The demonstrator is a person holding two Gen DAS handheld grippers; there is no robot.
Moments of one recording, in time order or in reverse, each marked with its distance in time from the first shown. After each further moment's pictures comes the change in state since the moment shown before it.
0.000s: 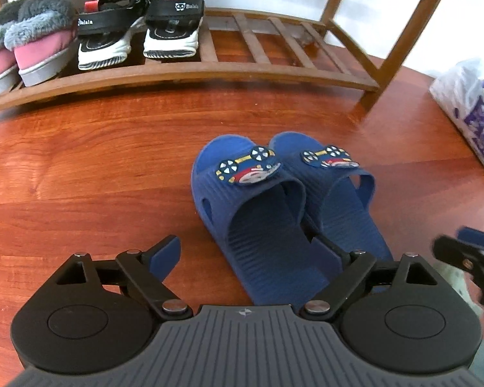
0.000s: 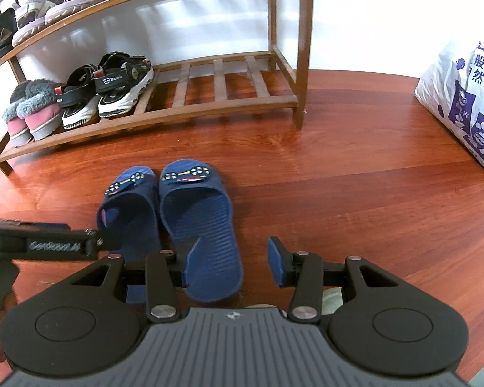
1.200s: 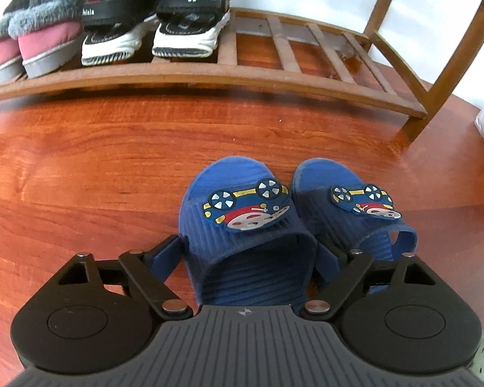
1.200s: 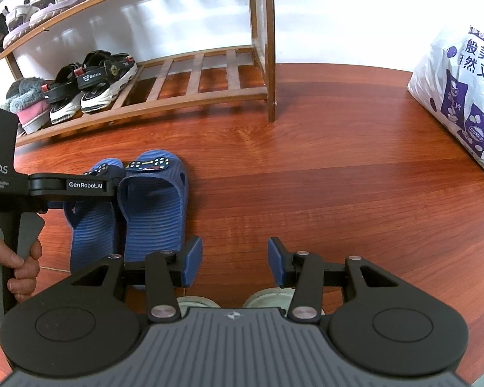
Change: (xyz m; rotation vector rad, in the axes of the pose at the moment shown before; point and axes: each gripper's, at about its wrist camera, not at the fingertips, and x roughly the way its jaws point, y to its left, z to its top) left arm 0.045 -0.014 0.015 -0.089 -0.065 0.110; right arm 0.005 -0.056 -0.006 -0.020 0.014 0.031
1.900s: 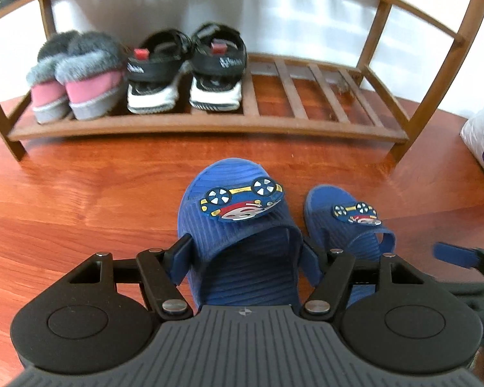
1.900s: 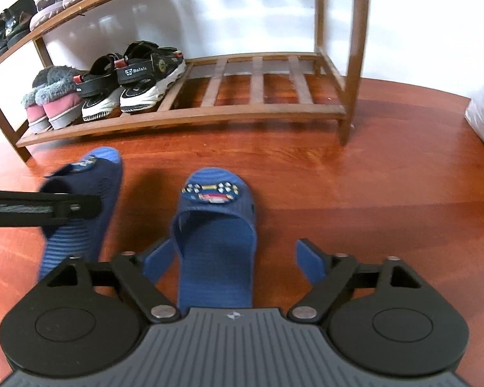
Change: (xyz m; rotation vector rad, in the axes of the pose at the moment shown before) left arm -0.086 0.030 0.017 0.023 -0.057 0.016; right arm 0.056 0.066 0.036 -0.086 0.001 0.099
